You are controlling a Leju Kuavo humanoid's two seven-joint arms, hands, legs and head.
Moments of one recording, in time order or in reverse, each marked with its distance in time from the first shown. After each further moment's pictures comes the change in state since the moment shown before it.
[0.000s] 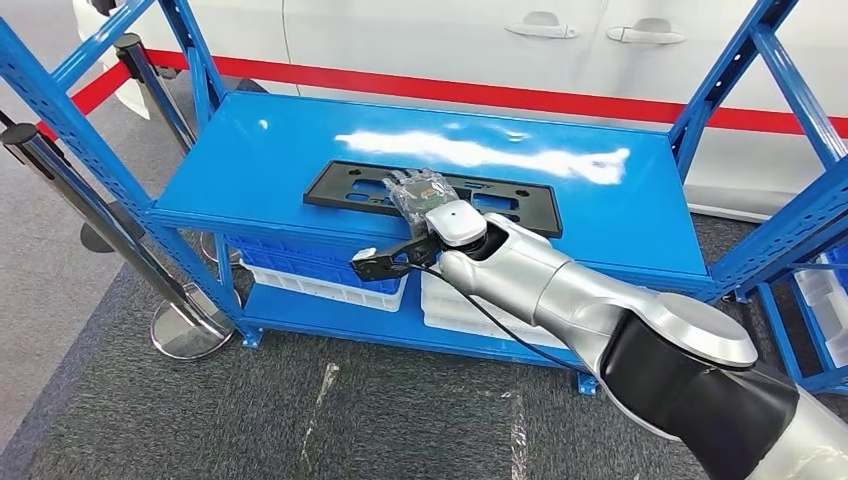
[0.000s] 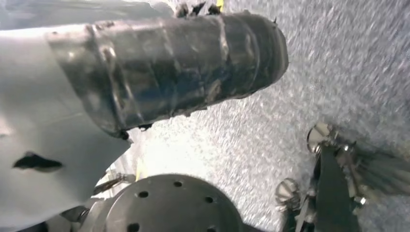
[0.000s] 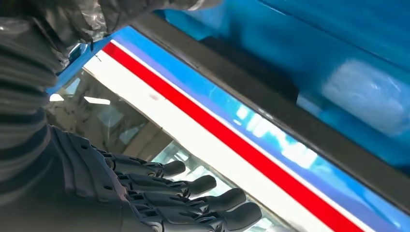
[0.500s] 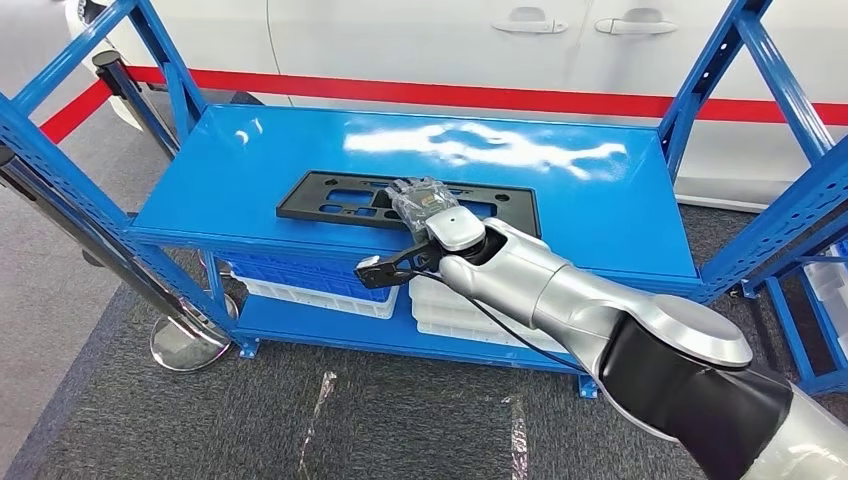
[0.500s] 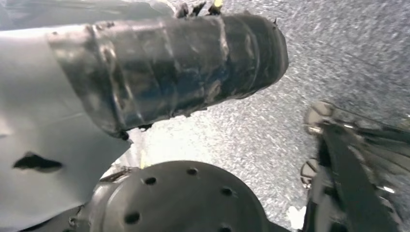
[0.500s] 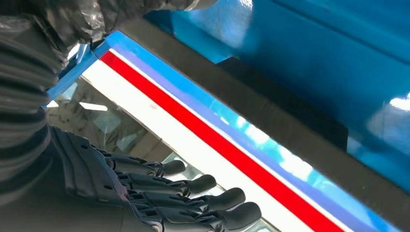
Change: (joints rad) left arm 0.003 -0.001 0.000 0.000 0.009 -0.004 0.007; right arm 0.015 0.011 0.010 0.018 0.010 0.018 -0.015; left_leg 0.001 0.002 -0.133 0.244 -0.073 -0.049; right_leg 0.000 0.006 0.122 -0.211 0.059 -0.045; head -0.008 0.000
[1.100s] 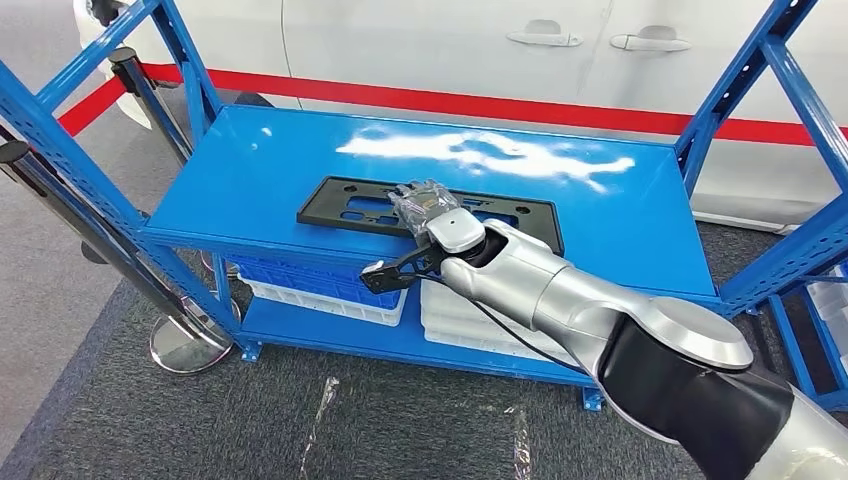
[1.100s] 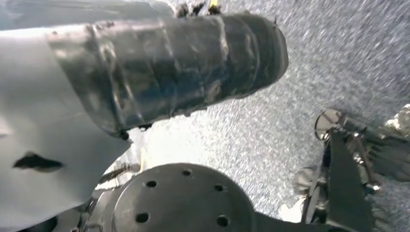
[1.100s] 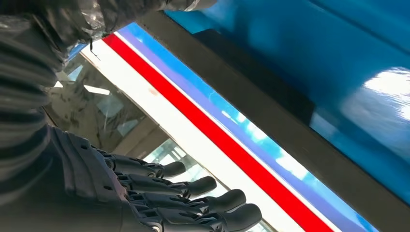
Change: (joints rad) left arm -0.003 0.002 0.000 0.002 0.005 0.002 0.009; right arm -0.001 0.002 0.008 0.019 0.031 0.036 -0.003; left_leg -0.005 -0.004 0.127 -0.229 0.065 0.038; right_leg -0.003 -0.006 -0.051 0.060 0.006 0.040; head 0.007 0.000
